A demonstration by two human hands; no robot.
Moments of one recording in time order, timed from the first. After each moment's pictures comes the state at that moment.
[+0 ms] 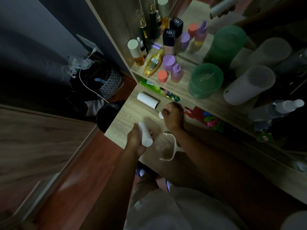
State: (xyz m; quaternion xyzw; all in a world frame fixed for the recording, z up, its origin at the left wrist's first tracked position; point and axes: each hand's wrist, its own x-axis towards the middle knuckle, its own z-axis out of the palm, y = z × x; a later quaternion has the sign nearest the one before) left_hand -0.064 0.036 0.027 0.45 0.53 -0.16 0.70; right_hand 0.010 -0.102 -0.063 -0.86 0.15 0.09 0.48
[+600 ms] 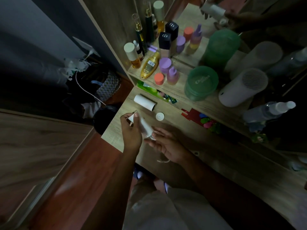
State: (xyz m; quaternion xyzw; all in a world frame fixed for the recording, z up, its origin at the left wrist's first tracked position) left_hand -0.055 0.028 0.044 0.74 0.32 0.01 0.59; right_hand -0.076 -0.116 0.005 -0.29 0.25 0.38 0.84
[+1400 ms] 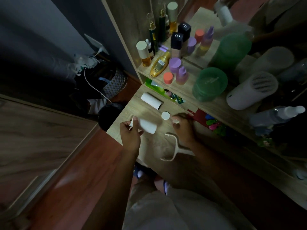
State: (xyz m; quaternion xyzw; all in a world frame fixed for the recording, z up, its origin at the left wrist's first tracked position) left_hand -0.076 0.039 0.051 0.66 0.42 0.03 0.62; right_hand -0.031 -0.143 -0.062 -0.87 0.04 0.16 0.46
